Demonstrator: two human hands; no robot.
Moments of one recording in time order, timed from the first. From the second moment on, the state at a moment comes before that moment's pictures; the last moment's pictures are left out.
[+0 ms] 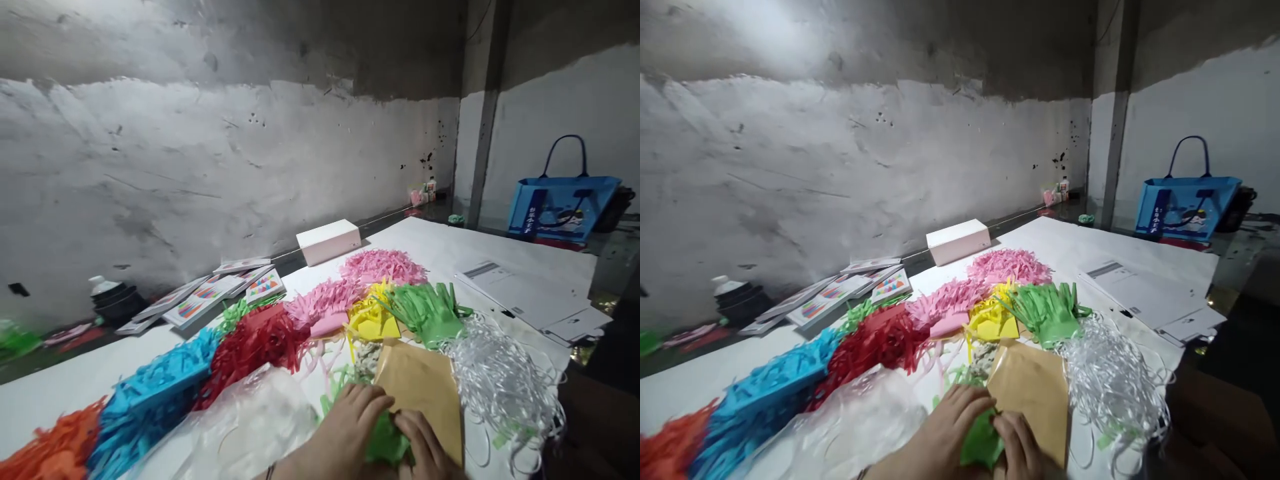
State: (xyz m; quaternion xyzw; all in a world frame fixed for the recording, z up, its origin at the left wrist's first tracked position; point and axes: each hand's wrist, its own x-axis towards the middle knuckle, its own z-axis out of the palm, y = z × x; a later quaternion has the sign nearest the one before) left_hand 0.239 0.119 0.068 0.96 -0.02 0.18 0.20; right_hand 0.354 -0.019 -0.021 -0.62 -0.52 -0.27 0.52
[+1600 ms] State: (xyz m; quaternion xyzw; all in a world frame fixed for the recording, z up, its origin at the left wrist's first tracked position) left_hand -0.101 0.029 0.091 0.77 0.51 0.11 0.37; right_hand 0.210 -0.073 -0.027 -0.42 -0.86 -0.11 0.26
